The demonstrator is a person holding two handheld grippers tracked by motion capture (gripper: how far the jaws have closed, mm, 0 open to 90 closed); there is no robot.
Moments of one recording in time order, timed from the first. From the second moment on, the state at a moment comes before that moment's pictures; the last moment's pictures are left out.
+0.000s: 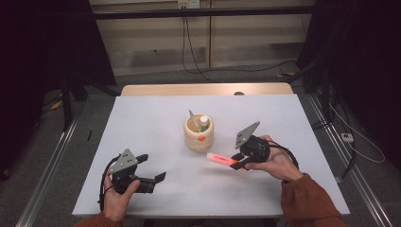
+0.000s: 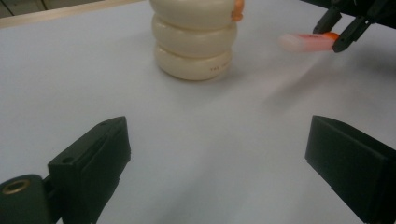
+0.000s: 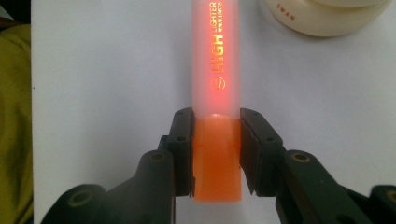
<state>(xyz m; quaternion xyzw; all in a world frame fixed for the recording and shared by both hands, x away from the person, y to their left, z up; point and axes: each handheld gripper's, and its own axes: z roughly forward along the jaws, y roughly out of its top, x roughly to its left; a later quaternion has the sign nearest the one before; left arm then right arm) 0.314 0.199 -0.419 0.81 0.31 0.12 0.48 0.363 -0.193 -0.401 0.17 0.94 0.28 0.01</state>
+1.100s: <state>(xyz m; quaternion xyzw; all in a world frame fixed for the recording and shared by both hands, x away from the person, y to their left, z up) 0.335 0.129 -0.398 0.91 0.15 0.03 0.38 0.349 -0.140 -0.389 0.07 0.96 0.27 -0.01</state>
